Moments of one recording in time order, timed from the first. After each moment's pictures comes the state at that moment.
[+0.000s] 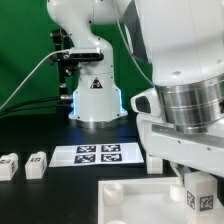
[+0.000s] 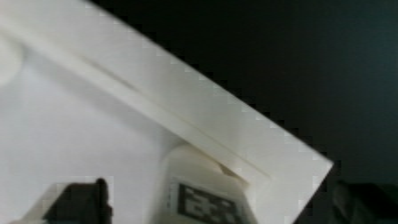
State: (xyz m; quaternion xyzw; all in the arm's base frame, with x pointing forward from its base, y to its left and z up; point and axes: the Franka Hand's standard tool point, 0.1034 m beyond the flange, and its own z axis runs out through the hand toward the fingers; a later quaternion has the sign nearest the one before) arm 0.628 0.138 0.069 -0.93 0.36 0.04 0.08
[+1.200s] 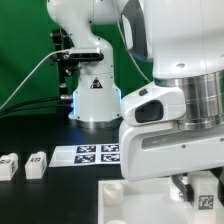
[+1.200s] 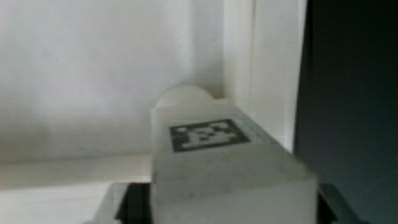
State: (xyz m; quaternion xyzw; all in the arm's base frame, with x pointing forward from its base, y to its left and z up) arm 0.635 0.118 0.068 -0.99 0.10 0.00 0.07
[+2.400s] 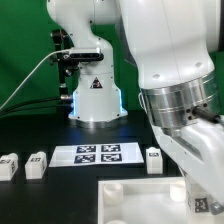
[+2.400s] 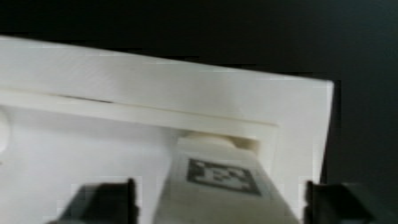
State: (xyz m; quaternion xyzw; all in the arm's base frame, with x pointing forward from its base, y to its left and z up) arm 0.630 0.126 0.063 -0.78 0.62 0.06 0.10
